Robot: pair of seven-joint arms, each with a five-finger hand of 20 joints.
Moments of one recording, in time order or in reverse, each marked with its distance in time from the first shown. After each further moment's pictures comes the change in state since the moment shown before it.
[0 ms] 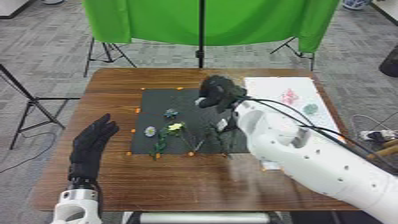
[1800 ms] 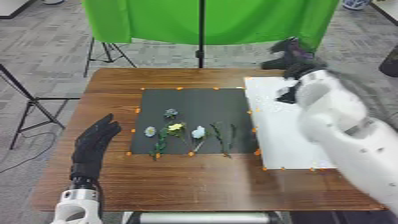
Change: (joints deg) left arm 0.1 -0.1 -0.1 0.0 0.4 -1.4 -0.7; right arm -14.6 7.8 33.0 -5.3 -8.2 -8.4 17.0
